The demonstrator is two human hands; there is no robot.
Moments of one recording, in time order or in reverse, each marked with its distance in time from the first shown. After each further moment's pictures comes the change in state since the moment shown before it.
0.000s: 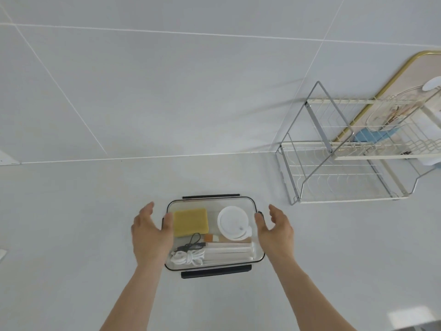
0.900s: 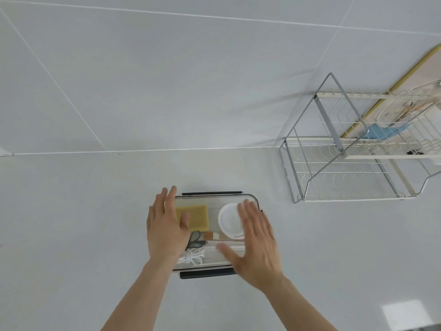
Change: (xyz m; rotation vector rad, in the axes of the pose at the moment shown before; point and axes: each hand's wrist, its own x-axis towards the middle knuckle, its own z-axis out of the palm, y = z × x) left_hand 0.002 0.006 0.030 0.302 -0.152 0.335; right_hand -0.029 0.016 0.026 -0.415 -0.132 -0.832
